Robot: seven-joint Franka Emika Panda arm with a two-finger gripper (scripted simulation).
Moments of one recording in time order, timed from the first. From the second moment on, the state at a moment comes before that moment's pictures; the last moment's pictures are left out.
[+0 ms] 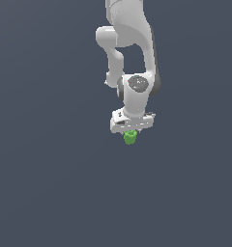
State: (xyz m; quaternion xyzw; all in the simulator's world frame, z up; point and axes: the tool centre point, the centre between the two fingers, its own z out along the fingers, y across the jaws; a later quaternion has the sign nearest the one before) arm -0.059 0.073 0.082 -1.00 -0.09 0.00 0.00
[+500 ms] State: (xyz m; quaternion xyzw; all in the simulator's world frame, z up) arm -0.045 -0.009 0.102 -1.00 -0.09 0.00 0.00
